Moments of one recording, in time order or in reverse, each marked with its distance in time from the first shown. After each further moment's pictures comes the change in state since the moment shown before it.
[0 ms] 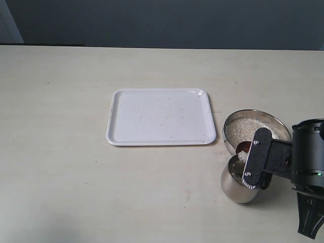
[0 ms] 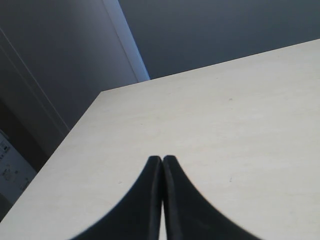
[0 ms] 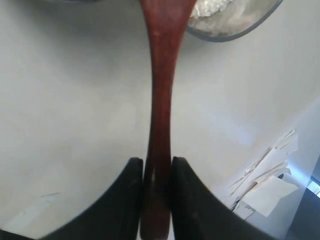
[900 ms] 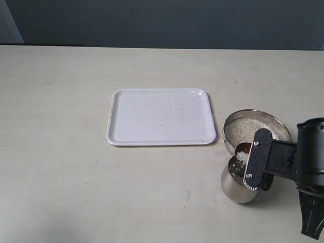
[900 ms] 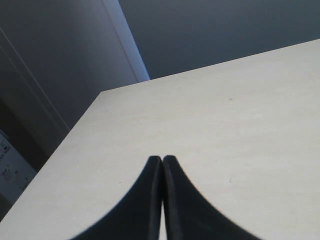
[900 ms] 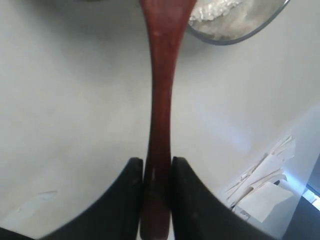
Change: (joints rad) left arm 0.000 0.000 0.000 0.000 0.000 0.000; right arm 0.000 -0.017 0.000 0.005 0.000 -0.045
